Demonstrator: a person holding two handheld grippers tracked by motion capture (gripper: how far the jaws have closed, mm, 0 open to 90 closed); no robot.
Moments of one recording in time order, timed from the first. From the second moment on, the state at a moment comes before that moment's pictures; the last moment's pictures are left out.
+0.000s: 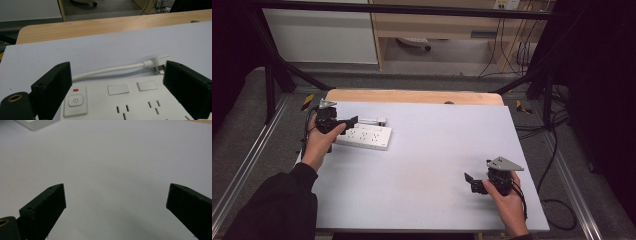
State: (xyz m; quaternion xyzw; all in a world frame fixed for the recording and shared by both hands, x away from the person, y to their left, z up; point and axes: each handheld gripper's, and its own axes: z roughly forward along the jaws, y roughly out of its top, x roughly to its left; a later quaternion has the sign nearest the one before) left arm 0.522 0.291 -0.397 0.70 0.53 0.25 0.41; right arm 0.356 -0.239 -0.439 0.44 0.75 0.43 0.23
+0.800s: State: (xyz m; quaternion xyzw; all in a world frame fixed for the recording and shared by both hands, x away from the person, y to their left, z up) left arm 0.529 0.280 -0.411 0.72 0.52 0.24 0.38; right arm 0.356 -0.239 -0.439 0.44 0.75 0.43 0.23
